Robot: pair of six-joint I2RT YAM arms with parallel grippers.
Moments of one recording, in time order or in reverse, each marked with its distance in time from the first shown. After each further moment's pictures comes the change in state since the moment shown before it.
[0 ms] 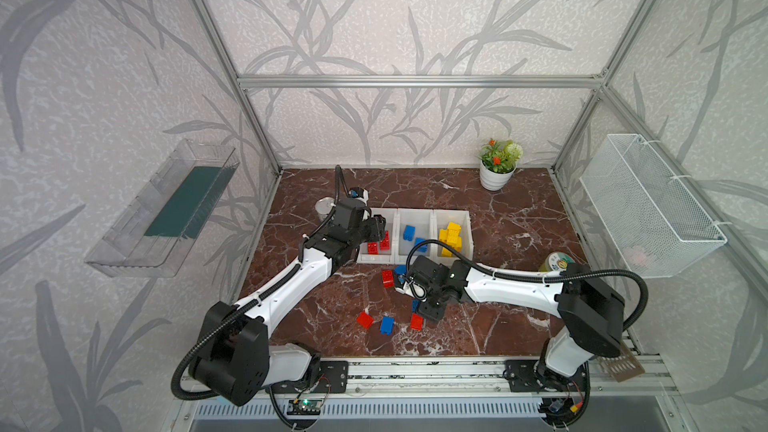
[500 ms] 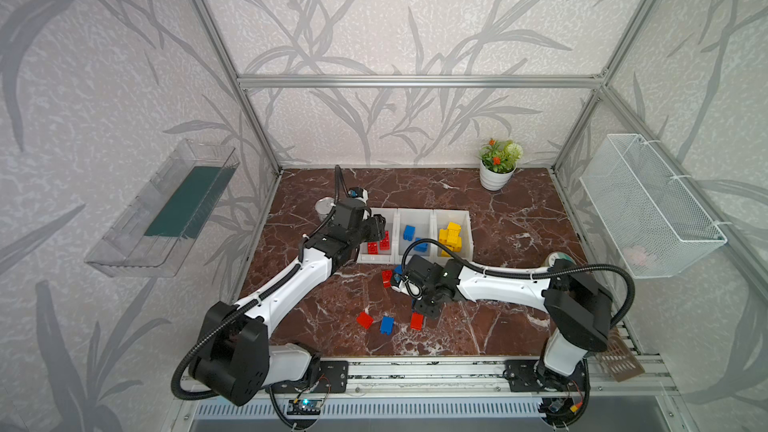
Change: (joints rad) left arm 0.000 0.000 0.000 0.001 -0.001 -0.006; right arm 0.000 0.066 0.040 0.026 0.017 -0.002
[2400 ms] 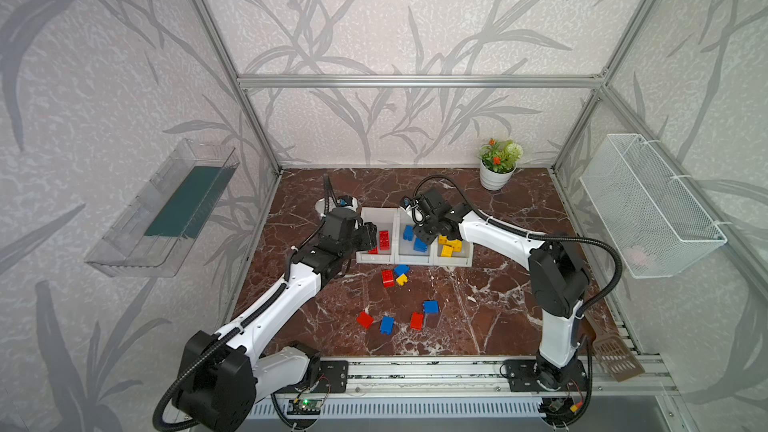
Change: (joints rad) left arm 0.011 -0.149 -0.083 -0.079 -0.039 -0.032; right arm -0.344 0.193 0.423 0.077 0.128 -0.092
